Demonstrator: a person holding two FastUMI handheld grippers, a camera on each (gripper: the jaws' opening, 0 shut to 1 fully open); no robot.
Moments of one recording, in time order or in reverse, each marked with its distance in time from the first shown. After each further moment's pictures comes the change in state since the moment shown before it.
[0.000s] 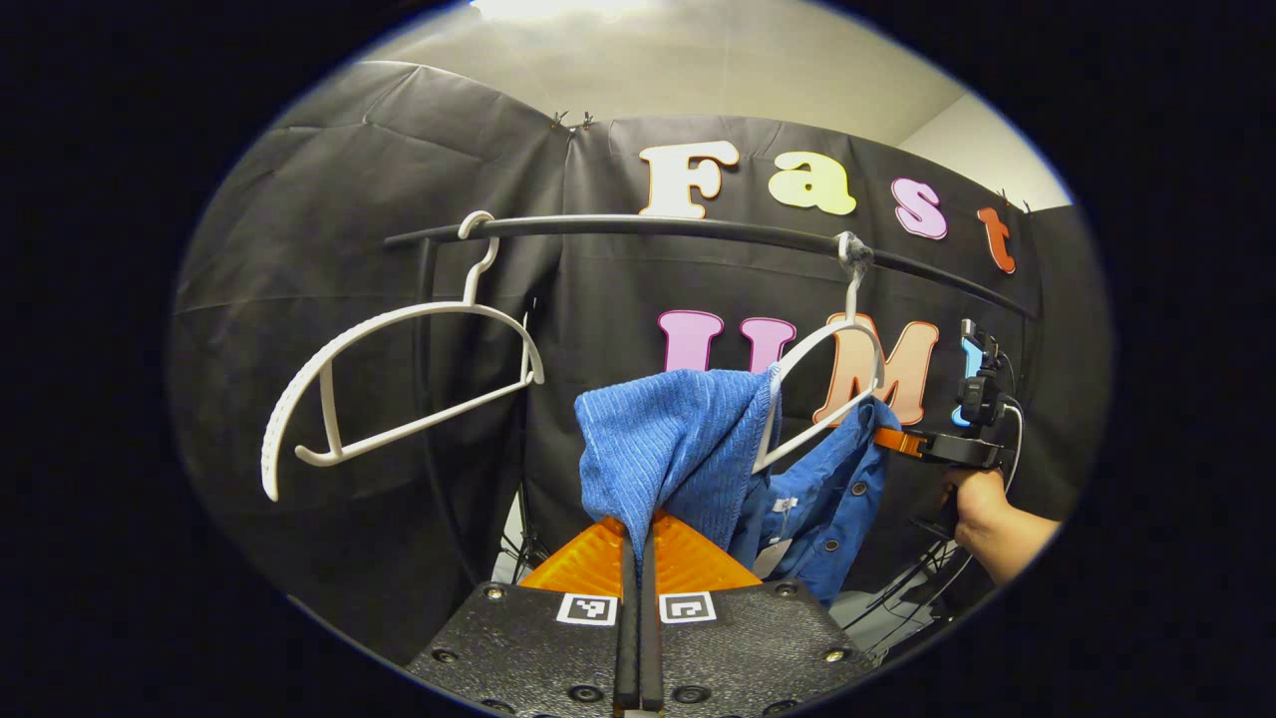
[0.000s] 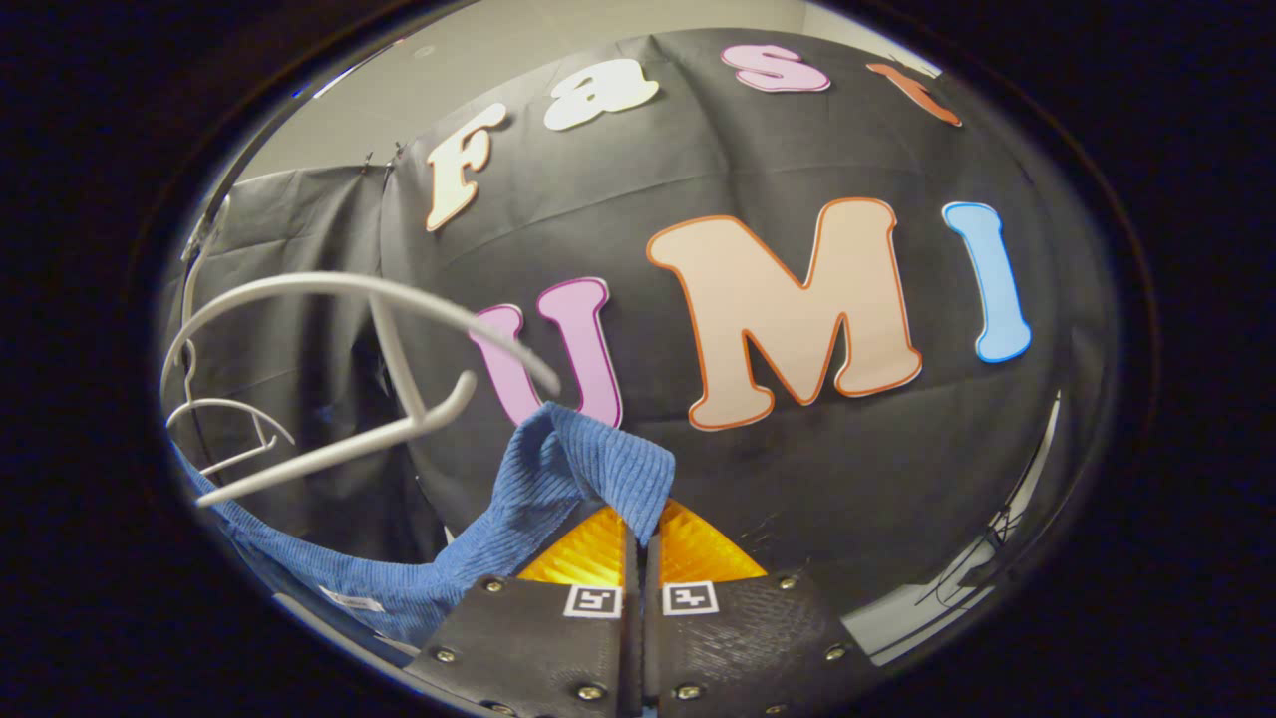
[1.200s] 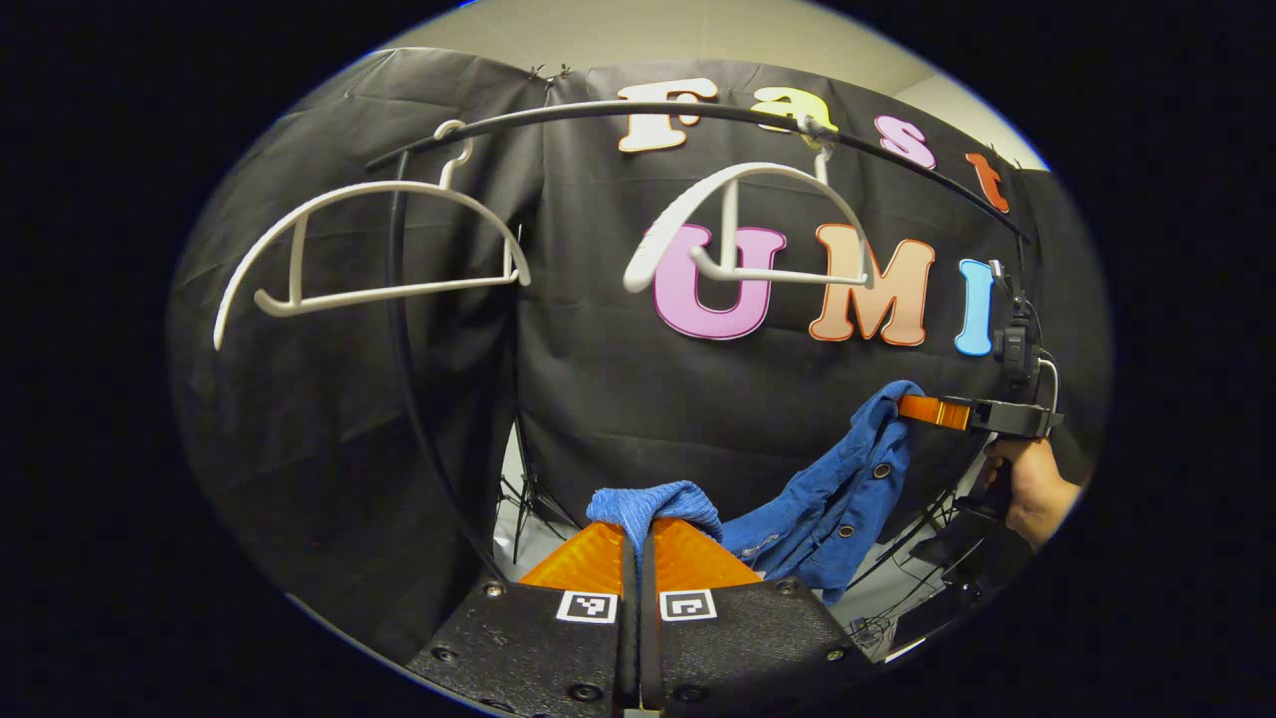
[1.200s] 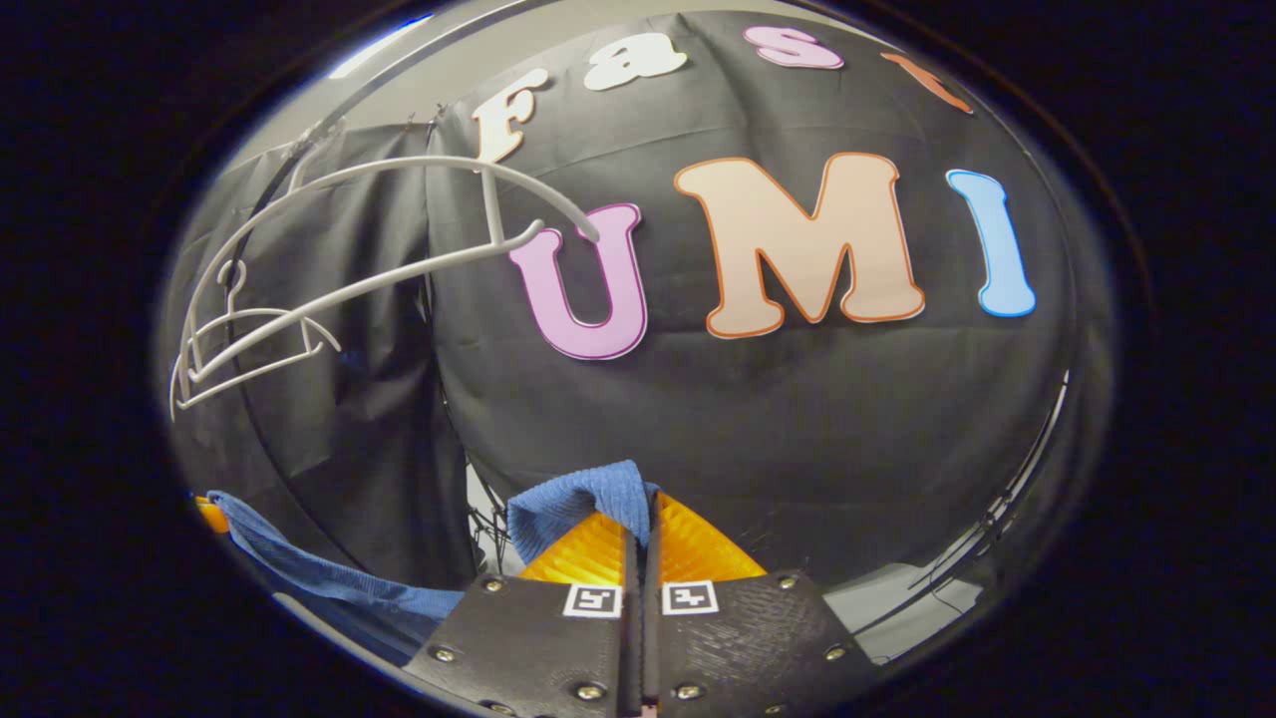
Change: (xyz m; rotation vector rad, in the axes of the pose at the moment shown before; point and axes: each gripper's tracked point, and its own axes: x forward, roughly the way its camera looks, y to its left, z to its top) left arm -0.006 -0.030 -0.086 0.051 0.155 -0.015; right arm -0.081 -0.009 -0.080 -0.043 0.121 0.065
